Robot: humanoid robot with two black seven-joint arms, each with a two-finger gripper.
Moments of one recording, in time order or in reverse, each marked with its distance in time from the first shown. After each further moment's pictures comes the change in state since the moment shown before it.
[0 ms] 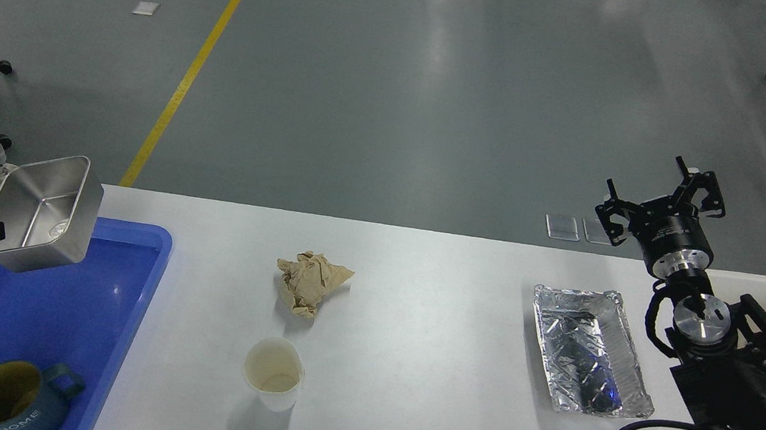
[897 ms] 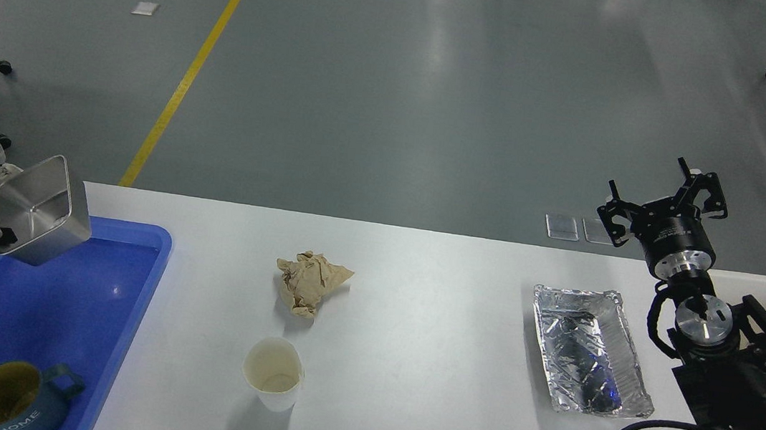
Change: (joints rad) left arm 0.164 -0.327 -0.007 0.444 -0.191 0.129 -0.009; right arm -0.001 -0.005 0.000 -0.001 0.000 0.000 0.000
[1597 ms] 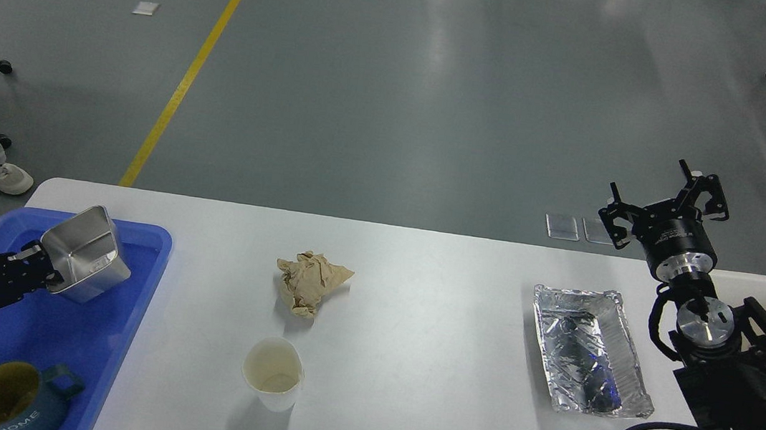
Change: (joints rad) left arm 0.060 -0.288 0.006 0.249 0.000 0.066 0.069; right arm -0.008 -0.004 -0.001 -0.003 -0.001 0.000 0.000
